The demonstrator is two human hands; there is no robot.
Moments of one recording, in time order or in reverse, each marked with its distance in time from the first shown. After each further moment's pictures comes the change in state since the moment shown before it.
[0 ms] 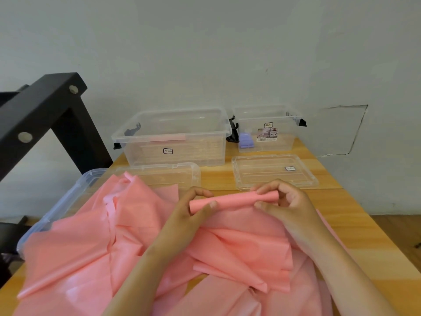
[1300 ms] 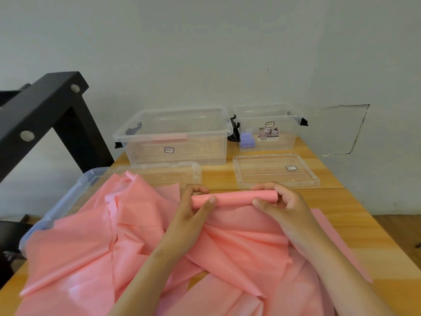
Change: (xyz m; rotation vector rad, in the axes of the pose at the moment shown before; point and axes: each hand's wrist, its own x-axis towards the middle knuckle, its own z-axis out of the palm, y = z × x) left_hand -0.003 -0.002 0.008 0.055 0.111 0.000; right_hand -0.001 0.007 0.007 -0.090 0.028 -0.001
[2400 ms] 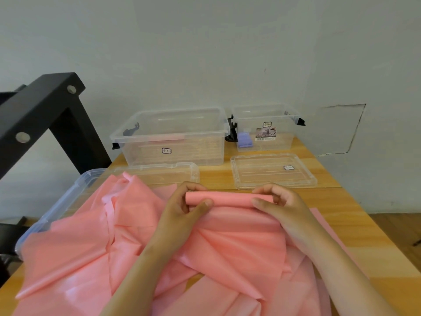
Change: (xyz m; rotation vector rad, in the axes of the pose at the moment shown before) left_hand 0.006 0.003 -0.007 -0.149 -0.012 0.061; right_hand 0.002 -0.002 -0.007 0.032 -0.027 0.157
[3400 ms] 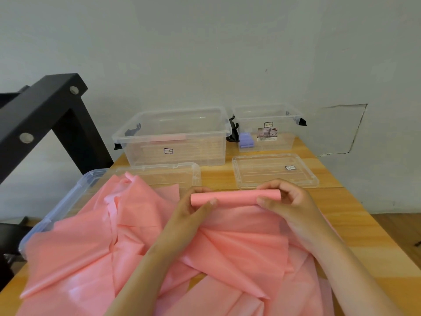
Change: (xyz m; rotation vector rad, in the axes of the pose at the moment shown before) left_hand -0.003 -0.002 0.004 -0.034 -0.065 -0.107; right_hand -0.002 -0.006 -0.003 0.020 0.029 -0.134
